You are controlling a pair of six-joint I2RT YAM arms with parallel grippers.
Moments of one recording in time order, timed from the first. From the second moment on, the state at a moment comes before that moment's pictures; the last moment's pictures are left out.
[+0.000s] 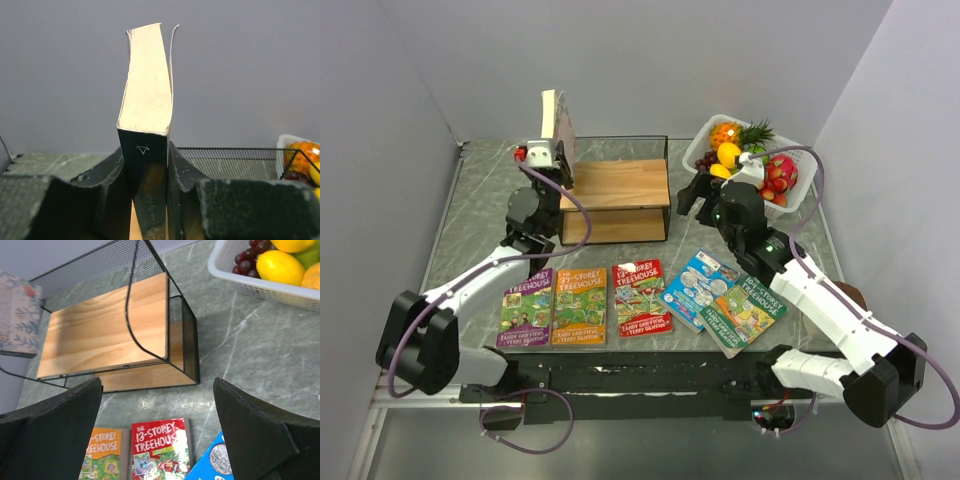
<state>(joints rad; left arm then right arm) -0.47 1.31 0.87 0.83 -0.42 0.05 0.58 1.11 1.04 -0.24 0.38 0.60</state>
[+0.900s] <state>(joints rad) -0.47 1.48 0.96 0.82 -0.52 0.13 0.58 1.14 0.97 -0.21 0.33 0.61</state>
